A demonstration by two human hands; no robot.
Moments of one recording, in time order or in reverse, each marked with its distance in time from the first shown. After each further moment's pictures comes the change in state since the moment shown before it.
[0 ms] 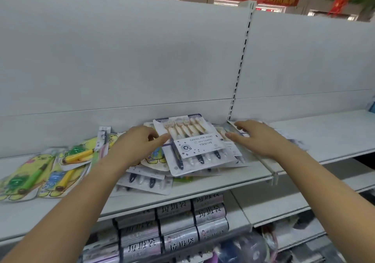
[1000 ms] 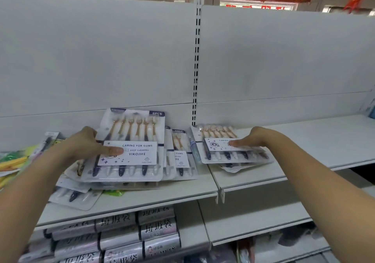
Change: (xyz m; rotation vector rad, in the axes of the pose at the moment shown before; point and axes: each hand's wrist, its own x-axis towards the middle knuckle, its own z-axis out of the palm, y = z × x) left_hand 0.038 0.076 0.017 -0.208 -0.102 -0.586; right_hand 0.103 0.217 -0.031 0.065 -0.300 0.458
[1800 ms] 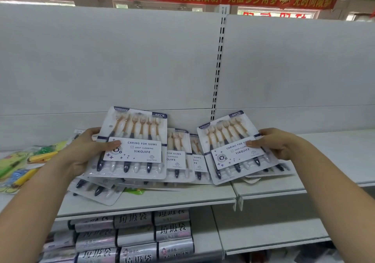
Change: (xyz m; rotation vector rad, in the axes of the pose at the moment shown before) left_hand -0.010 -0.043 -0.006 -0.903 0.038 0.043; right_hand -0.003 -0.009 0.001 0.630 -0.172 -0.183
